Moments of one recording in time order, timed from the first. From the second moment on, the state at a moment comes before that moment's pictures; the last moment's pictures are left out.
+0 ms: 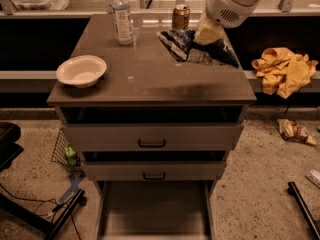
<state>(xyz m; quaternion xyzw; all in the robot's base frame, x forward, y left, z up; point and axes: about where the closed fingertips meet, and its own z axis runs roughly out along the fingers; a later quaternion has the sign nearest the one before) 0.616 -0.106 0.981 -0.62 0.73 -0.06 0.29</state>
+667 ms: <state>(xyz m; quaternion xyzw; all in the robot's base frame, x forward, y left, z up) 0.459 -0.122 1.034 -0.55 0.74 -0.06 0.39</state>
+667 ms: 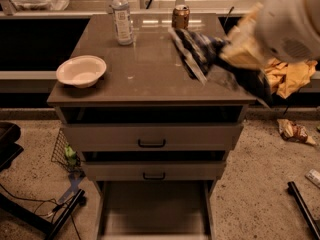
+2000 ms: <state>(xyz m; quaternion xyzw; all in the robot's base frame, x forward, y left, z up) 0.406 -0.216 0.885 -0.46 0.81 0.09 0.35</state>
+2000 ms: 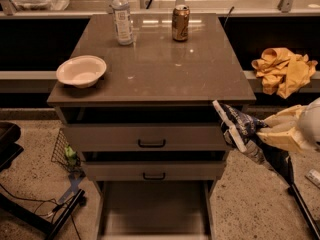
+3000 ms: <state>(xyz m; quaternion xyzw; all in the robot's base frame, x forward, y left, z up) 0.408 -0.214 0.733 -0.37 0.80 0.24 0.41</state>
